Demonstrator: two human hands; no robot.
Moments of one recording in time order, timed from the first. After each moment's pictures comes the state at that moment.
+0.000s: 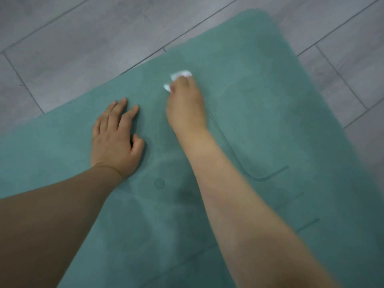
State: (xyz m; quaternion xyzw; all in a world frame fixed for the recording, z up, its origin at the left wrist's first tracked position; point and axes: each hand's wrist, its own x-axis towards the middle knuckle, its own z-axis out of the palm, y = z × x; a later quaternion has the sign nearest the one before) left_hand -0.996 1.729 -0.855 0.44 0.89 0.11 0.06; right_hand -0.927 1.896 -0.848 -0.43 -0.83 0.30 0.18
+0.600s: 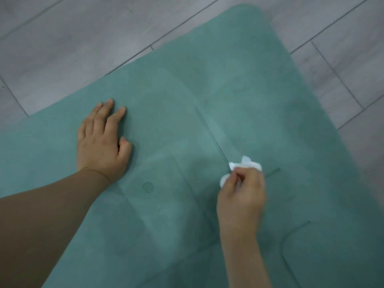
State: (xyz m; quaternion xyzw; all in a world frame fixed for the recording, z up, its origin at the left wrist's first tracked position) left_hand -0.995 1.731 -0.856 0.44 0.89 0.10 0.05; right_hand -0.746 1.825 -0.822 -0.64 -0.67 0.31 0.21
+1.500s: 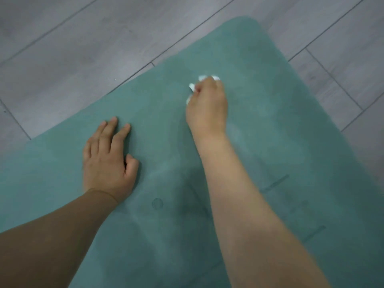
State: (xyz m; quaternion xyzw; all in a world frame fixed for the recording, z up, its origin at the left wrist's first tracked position) left_hand -0.996 1.731 -0.854 0.44 0.89 0.11 0.07; right_hand -0.903 1.938 -0.839 -0.56 -0.76 0.26 0.21
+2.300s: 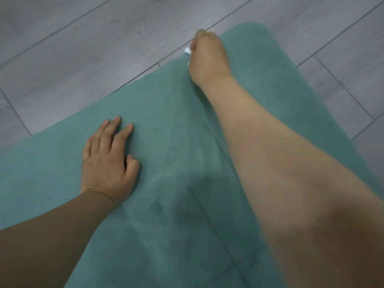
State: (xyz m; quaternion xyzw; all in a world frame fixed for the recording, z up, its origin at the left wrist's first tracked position) left_hand -0.995 1.731 -0.855 0.44 0.89 0.10 0.06; right_hand -0.962 2.026 -0.843 -0.43 -0.87 0.21 0.10
